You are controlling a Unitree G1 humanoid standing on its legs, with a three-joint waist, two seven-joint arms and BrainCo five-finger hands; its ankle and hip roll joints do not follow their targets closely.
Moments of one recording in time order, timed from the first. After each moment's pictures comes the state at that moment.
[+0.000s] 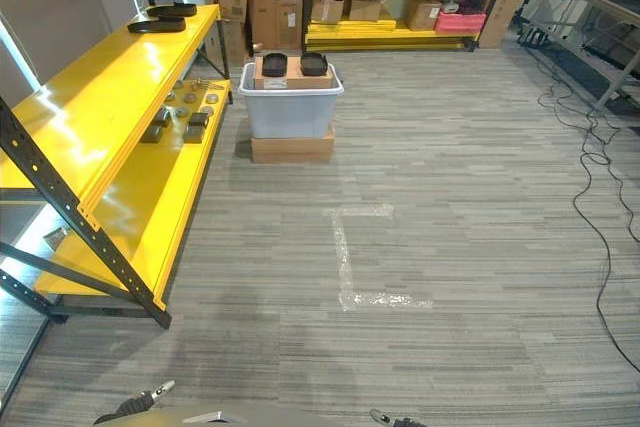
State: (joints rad) left arm 0.02 0.21 -0.16 1.30 -0.24 -0.10 -0.01; right arm -0.01 -0.31 0.11 1.37 0.32 -0.04 0.04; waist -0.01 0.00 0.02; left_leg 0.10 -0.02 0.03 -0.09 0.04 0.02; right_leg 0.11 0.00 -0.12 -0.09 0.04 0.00
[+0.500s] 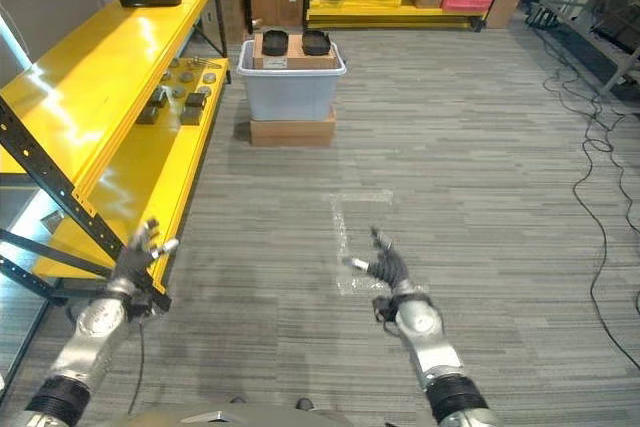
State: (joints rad) left arm 0.01 0.39 -0.12 0.26 -0.25 -0.19 0.10; right arm -0.01 -0.46 0.09 0.28 0.10 -0.15 -0.09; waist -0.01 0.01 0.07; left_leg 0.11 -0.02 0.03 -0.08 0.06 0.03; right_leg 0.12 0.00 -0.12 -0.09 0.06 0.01
